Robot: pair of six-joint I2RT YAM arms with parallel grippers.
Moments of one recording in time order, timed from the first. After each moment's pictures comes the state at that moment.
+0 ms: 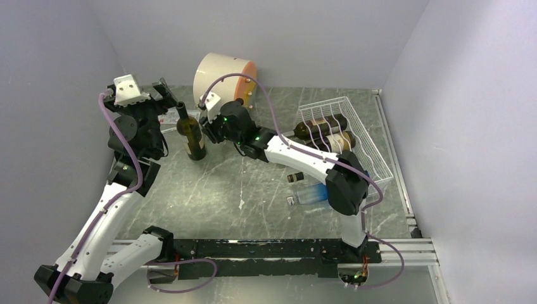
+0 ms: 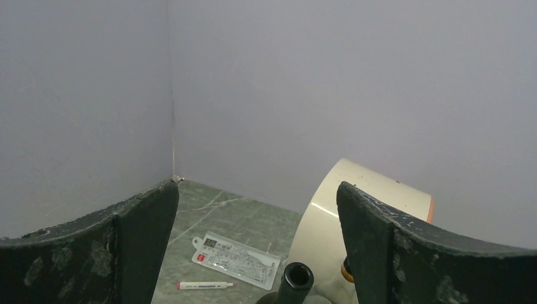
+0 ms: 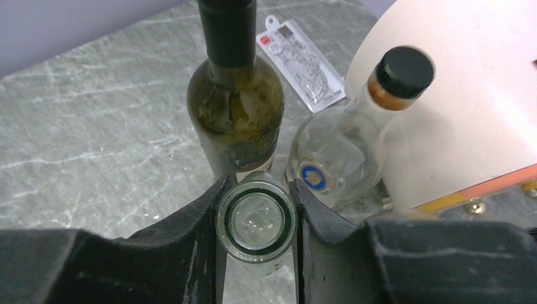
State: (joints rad) left arm -0.36 0.90 0.99 0.25 -0.62 0.02; right arm 0.95 1.93 1.63 0.04 0.02 -0.09
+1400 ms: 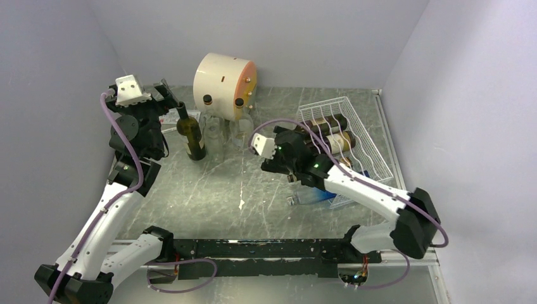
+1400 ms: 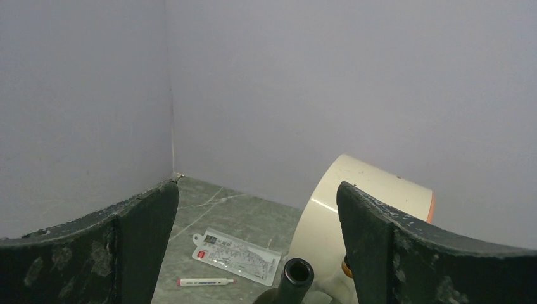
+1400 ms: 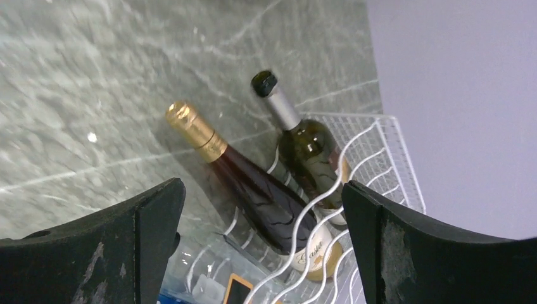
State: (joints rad) left arm -0.36 0.90 0.99 0.25 -0.61 0.01; right arm 0.87 1.28 0.99 -0.30 0.34 -0.70
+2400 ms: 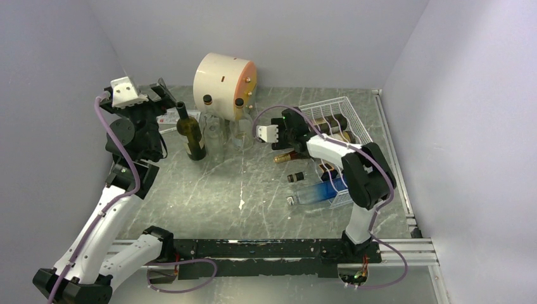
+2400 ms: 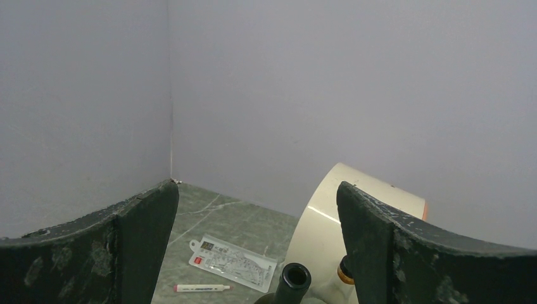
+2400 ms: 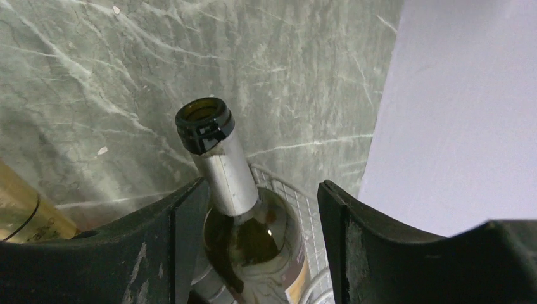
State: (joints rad) left arm -0.37 0.88 0.99 0.26 -0.62 0.01; right arm 0.52 1.80 1.12 -0.01 0.03 -1.24
